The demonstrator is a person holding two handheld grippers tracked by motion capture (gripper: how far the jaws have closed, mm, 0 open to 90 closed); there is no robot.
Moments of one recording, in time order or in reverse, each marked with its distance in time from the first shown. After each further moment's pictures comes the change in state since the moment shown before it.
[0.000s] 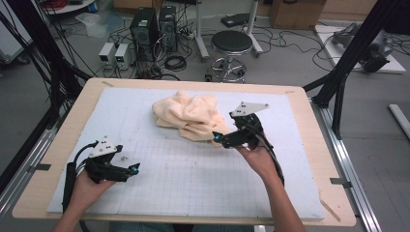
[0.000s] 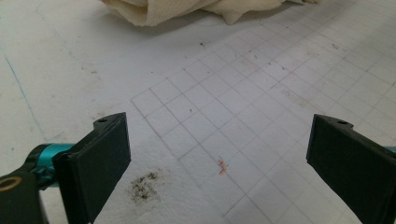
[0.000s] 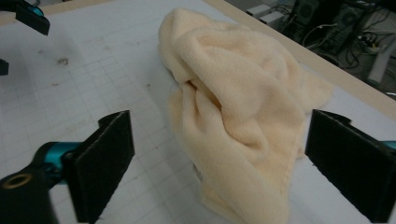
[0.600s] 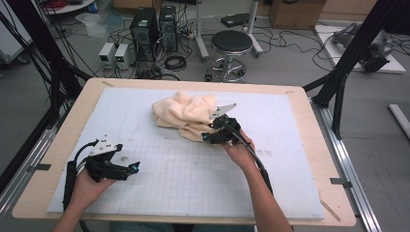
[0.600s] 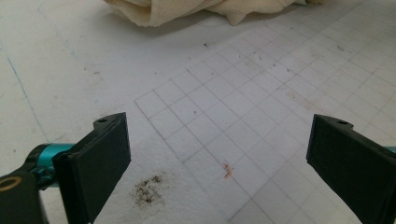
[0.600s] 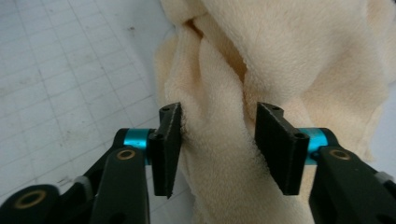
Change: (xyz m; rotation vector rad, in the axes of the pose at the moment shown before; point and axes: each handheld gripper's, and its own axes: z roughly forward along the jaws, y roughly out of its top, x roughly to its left) left arm 0.003 0.001 0.003 -0.004 0.004 -0.014; right arm -0.006 -0.016 0.084 0.211 0.054 -0.047
